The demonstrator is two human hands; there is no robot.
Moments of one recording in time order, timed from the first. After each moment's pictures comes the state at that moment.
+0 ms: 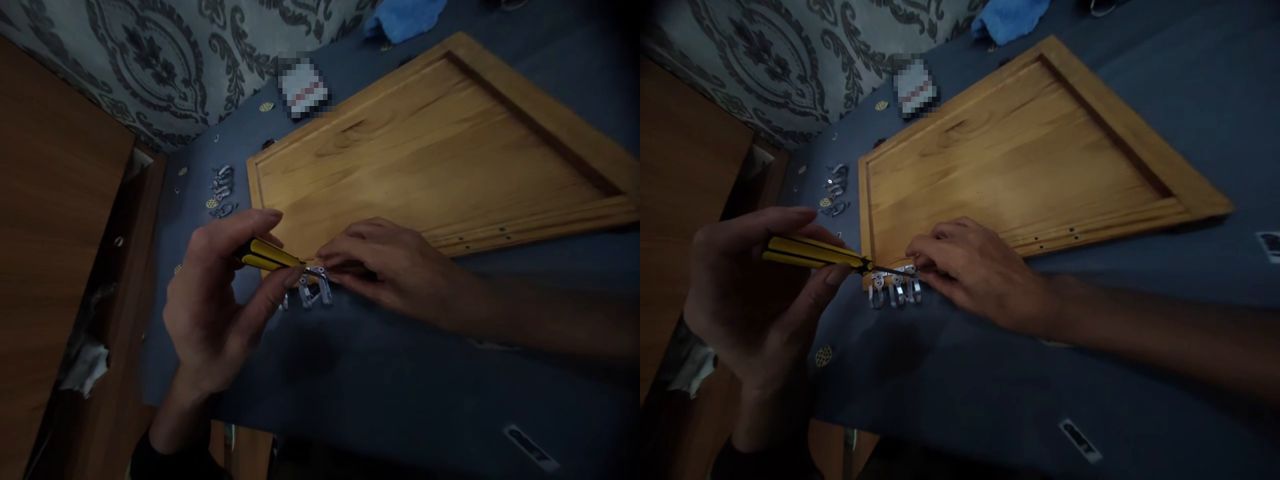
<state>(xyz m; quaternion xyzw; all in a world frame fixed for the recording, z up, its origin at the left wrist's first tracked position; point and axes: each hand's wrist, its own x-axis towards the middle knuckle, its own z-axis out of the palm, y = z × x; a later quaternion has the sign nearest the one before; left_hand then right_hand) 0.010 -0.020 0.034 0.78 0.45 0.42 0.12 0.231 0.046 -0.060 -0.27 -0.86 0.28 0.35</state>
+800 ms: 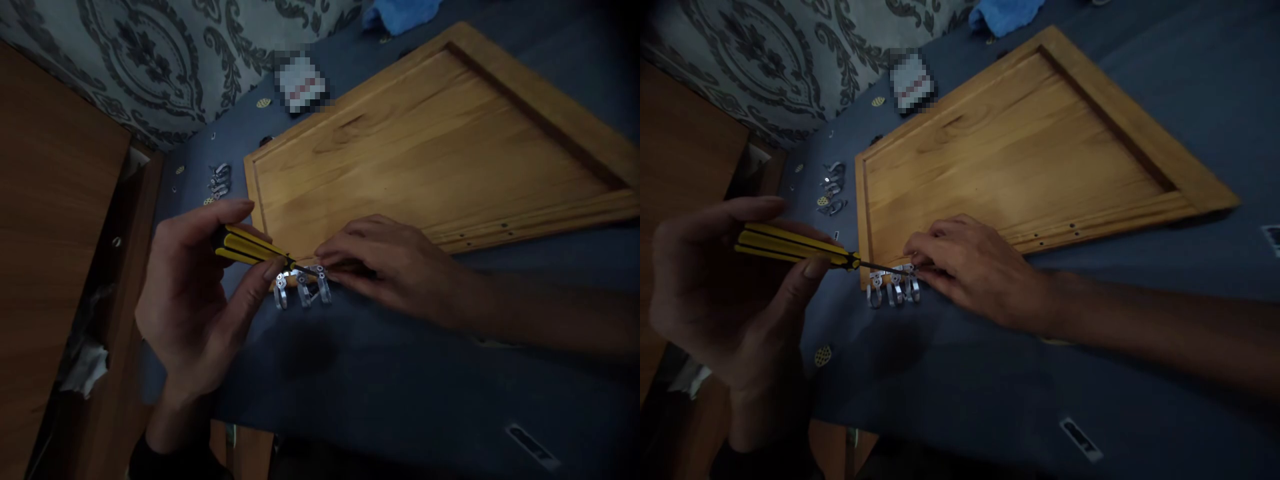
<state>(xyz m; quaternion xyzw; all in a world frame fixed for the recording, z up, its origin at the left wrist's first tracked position) 0.016 -0.019 0.033 0.72 0.49 0.48 0.09 0.232 0.047 -0.062 -0.25 -0.87 0.25 0.35</state>
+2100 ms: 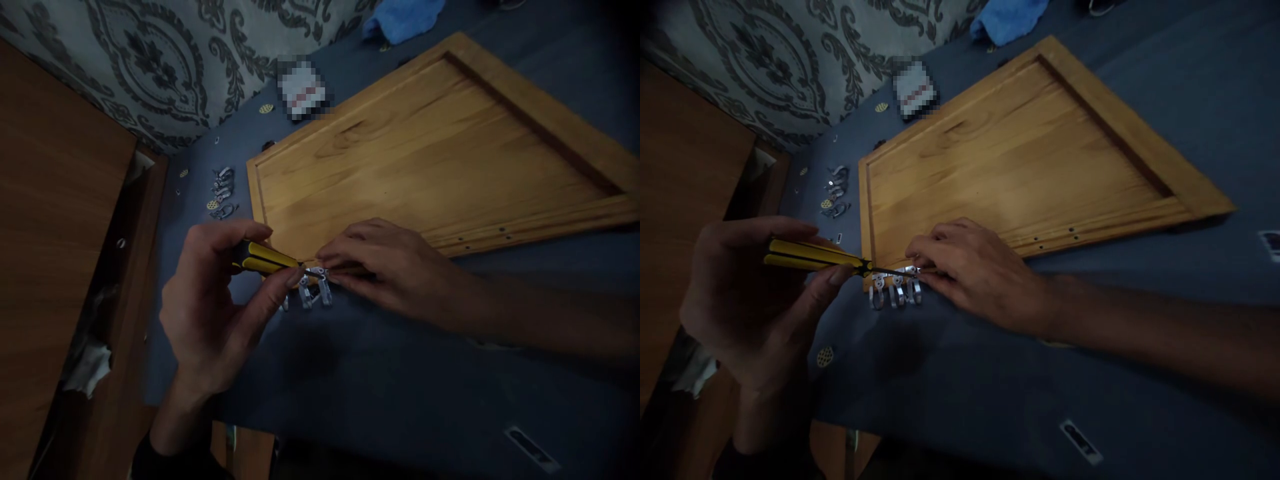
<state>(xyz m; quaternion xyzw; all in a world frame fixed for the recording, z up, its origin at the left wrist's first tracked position) 0.015 -0.021 0.037 0.74 0.50 0.45 0.05 0.232 0.048 -0.063 -0.26 -0.86 0.26 0.35</state>
